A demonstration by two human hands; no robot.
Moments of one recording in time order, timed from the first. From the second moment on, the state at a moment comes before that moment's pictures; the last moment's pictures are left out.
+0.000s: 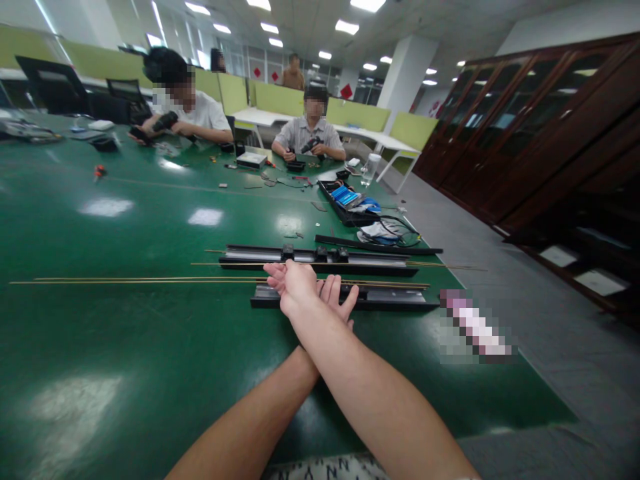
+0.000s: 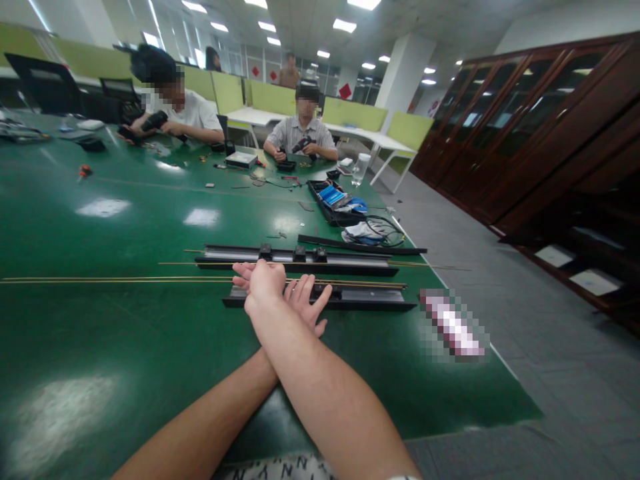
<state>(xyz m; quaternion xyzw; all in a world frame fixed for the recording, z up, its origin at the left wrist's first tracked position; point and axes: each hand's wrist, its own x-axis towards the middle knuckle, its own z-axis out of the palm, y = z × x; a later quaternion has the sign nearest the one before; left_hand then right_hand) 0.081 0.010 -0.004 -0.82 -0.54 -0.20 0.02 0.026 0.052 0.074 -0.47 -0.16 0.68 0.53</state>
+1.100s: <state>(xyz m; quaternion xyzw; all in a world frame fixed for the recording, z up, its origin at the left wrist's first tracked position) 0.080 0.009 -0.010 -0.81 -0.54 -0.22 0.04 0.072 0.076 0.084 -0.45 -0.29 0.73 0.42</state>
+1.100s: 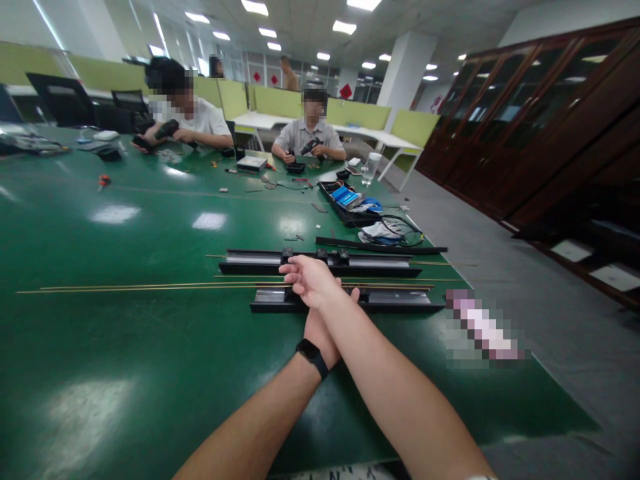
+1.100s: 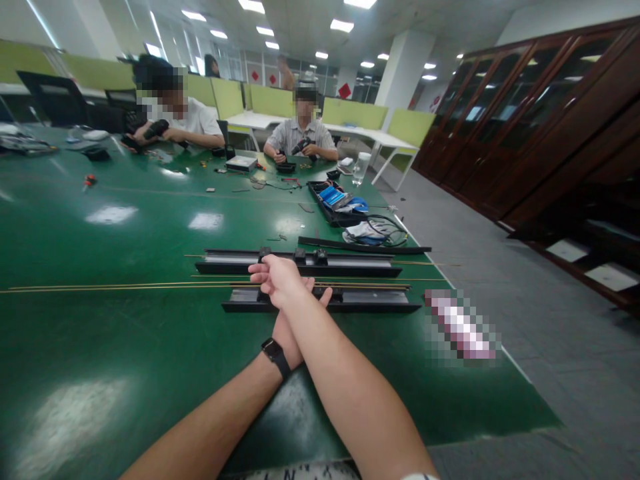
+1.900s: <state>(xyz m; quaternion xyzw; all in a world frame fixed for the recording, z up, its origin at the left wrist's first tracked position) 0.077 -0.004 0.011 -0.81 -0.55 -0.22 0.05 0.295 0.071 0.055 -0.51 -0.40 0.33 0.69</state>
